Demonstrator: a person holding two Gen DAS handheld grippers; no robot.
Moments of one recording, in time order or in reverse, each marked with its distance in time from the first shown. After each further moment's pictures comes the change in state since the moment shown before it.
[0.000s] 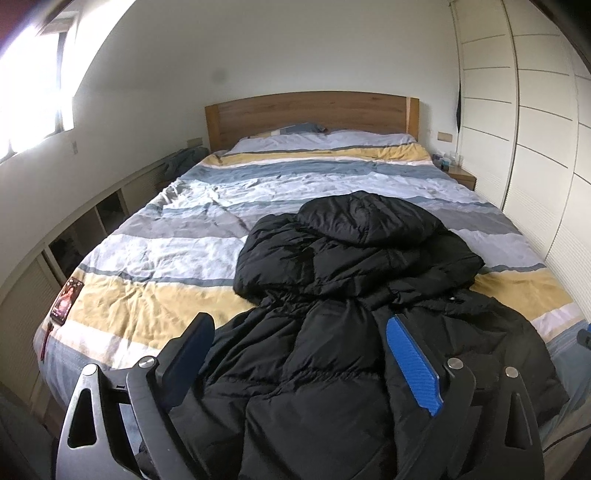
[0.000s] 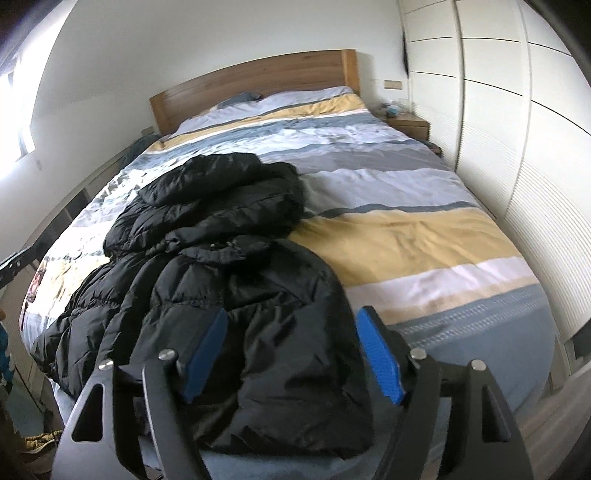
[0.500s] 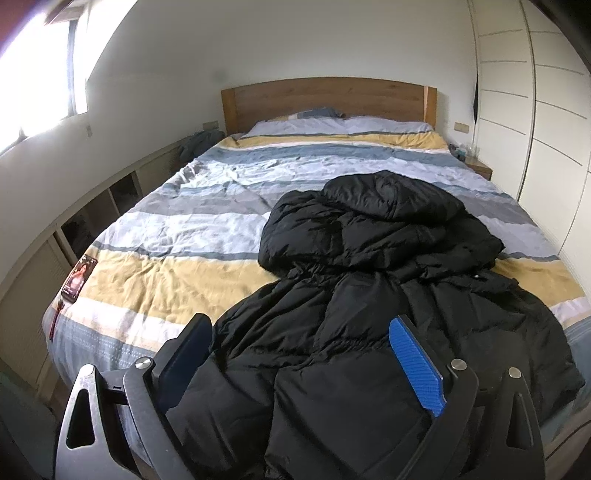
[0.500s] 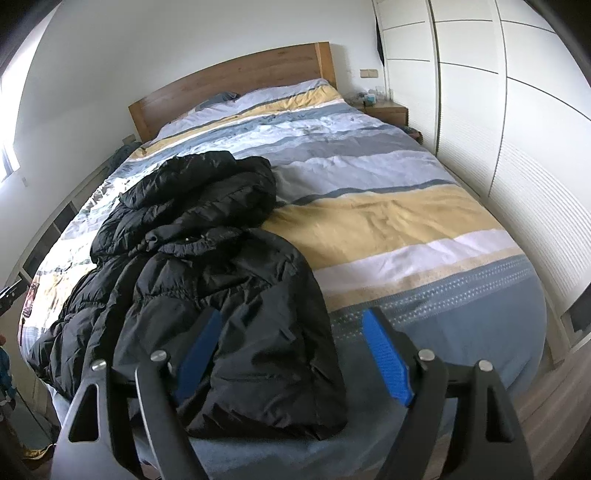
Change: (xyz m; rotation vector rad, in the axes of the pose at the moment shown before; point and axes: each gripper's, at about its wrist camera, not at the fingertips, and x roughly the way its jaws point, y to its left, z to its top) left arm 0.007 0.027 -0.027 -0.027 0.059 0.050; right arm -0.005 -0.030 -0.016 0.075 0.024 -0.032
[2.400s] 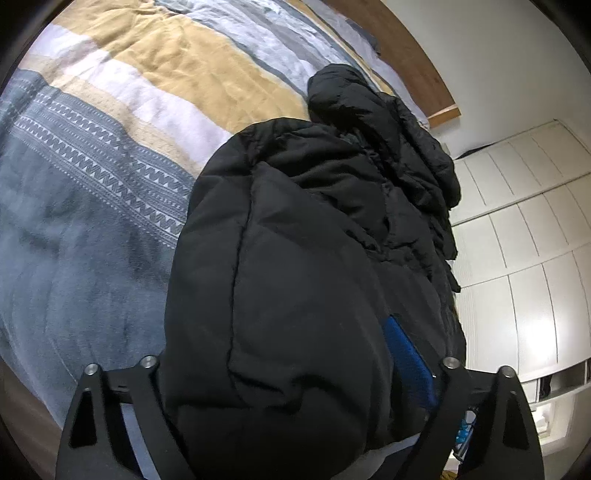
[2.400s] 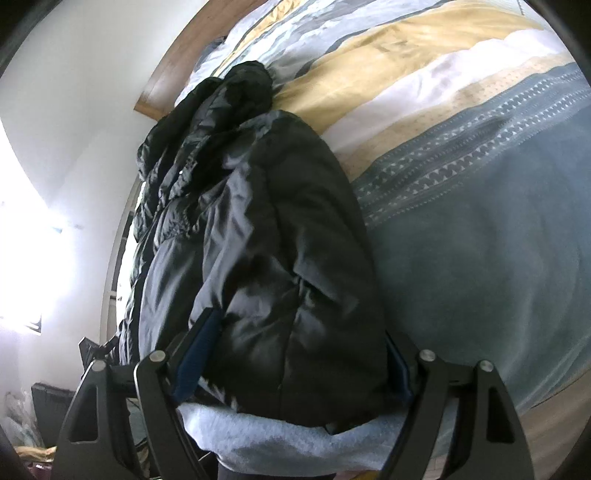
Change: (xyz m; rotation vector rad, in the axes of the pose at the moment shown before) left arm 0.114 0.164 -0.123 -0.597 0.434 -0.602; right arm 0.109 -0.061 -0.068 0.347 0.358 0.432
